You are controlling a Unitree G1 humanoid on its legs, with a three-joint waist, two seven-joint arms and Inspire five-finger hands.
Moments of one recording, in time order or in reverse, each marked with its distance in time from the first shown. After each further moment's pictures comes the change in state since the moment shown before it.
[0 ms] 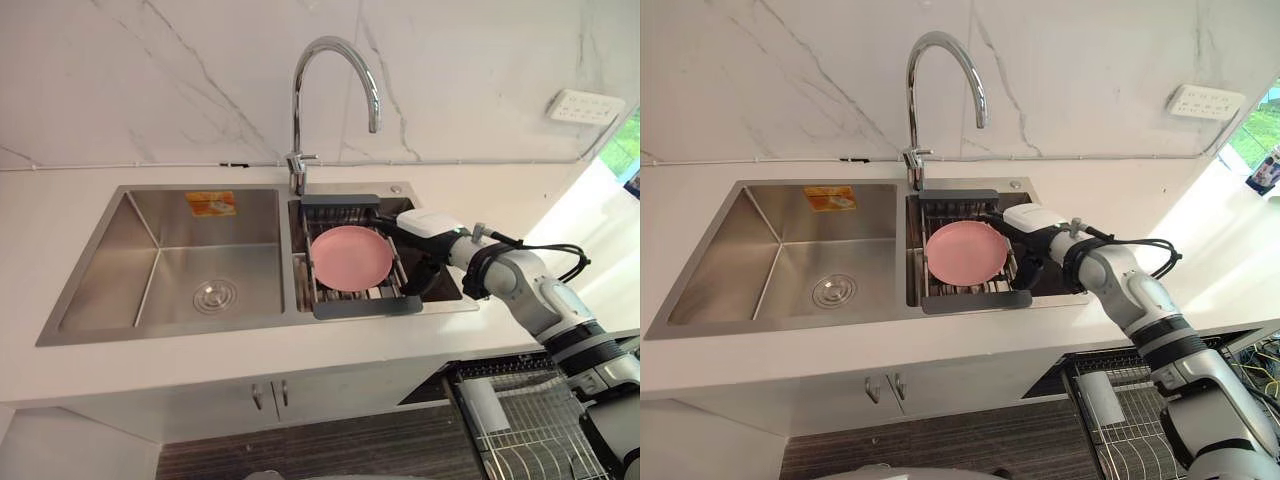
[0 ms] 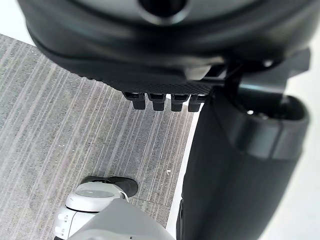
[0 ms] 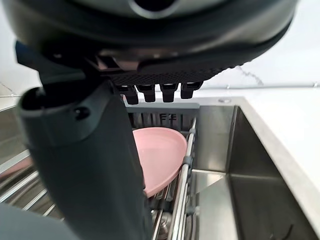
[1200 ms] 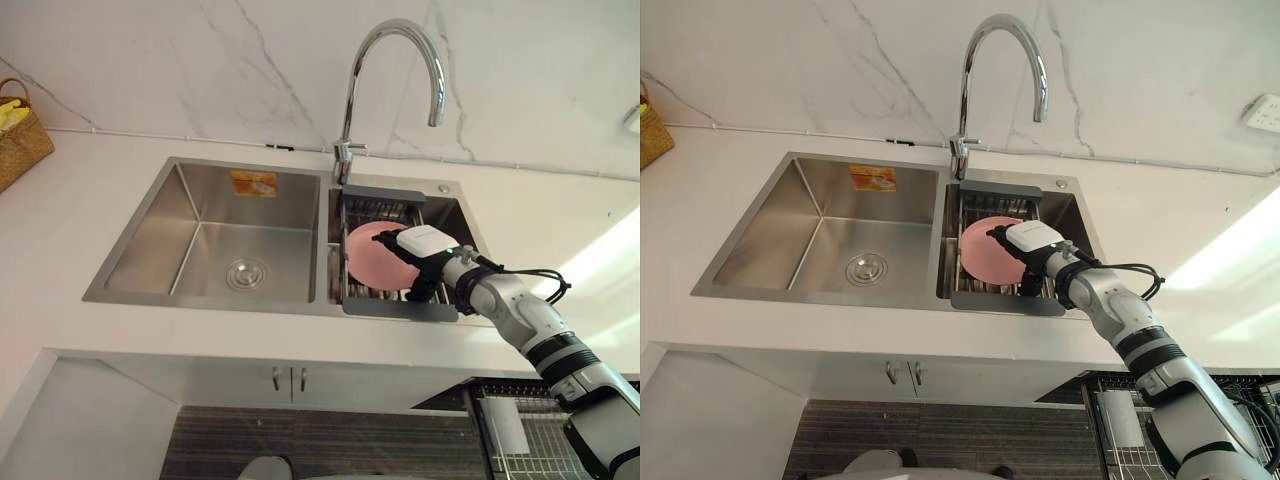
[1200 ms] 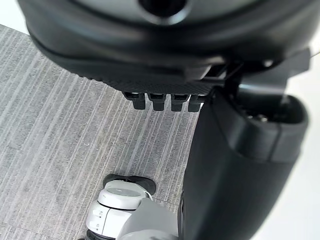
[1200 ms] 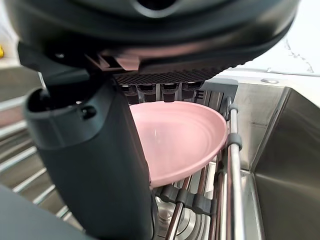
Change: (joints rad) left arm 0.058 0.030 -0.129 -0.130 -0.022 0.065 -0.024; right arm 0.013 0.073 0.081 0.184 -0.224 0.003 -0.216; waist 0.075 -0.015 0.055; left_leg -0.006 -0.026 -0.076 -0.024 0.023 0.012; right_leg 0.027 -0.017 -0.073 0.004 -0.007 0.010
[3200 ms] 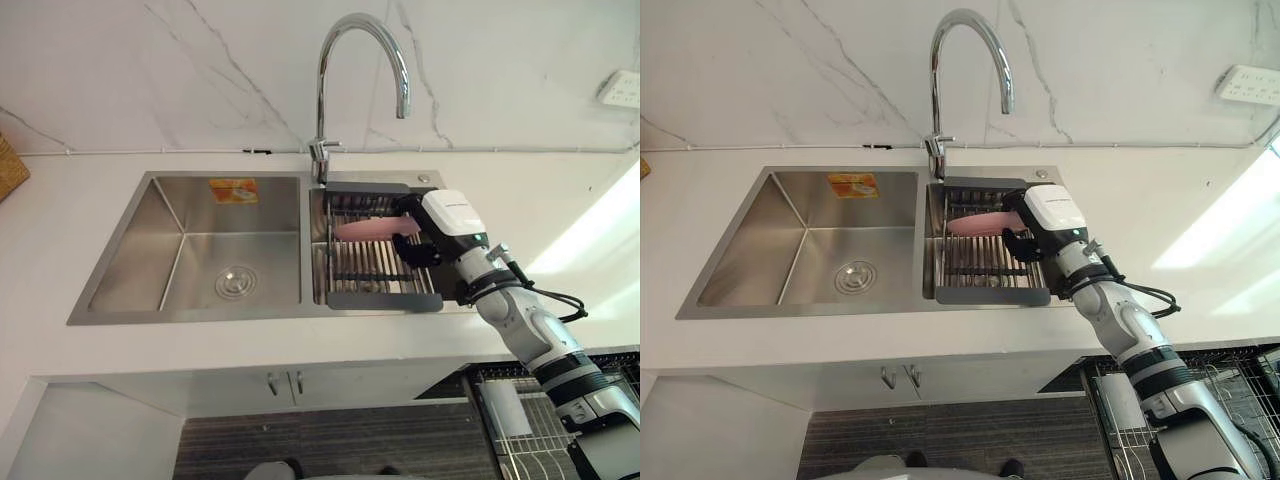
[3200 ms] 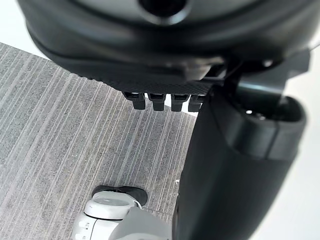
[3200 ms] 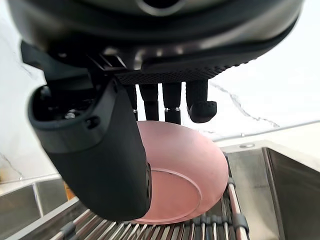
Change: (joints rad) left arm 0.016 -0.054 0.047 0.071 0.003 -0.119 0.043; right arm 0.126 0.001 -0.164 -0.201 0.184 0.007 -0.292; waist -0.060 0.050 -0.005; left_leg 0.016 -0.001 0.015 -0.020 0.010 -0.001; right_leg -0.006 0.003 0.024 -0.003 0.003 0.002
